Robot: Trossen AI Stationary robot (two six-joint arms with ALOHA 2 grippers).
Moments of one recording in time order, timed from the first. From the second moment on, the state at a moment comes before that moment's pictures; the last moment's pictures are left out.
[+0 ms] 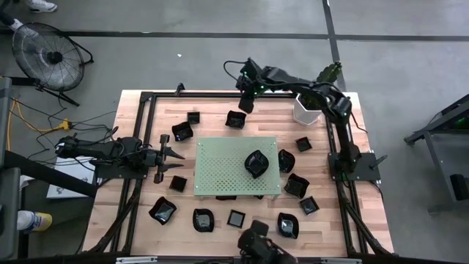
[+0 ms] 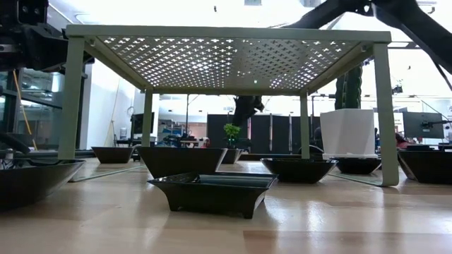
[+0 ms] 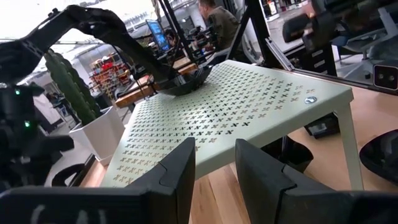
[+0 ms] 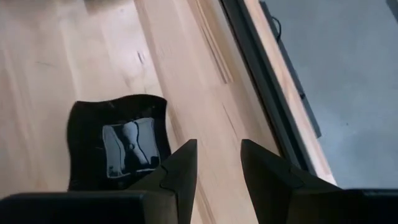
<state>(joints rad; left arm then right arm) -0.14 0.01 0.01 0.01 0.01 0.42 -0.63 2.12 1.79 -0.67 -0.15 -0.25</state>
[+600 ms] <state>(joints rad) -0.14 0.01 0.01 0.01 0.01 0.42 -0.61 2.21 1.79 -0.67 -0.13 -0.24</state>
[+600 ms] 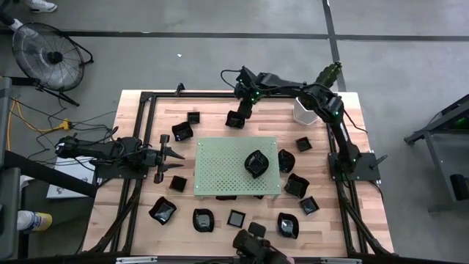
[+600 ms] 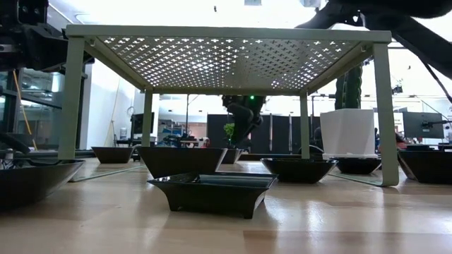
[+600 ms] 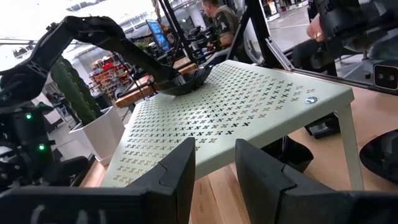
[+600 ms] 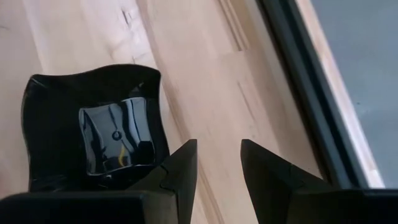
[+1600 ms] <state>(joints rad) -0.14 0.01 0.01 0.01 0.01 0.42 -0.60 2.23 1.79 -0.74 -0.12 -0.27</state>
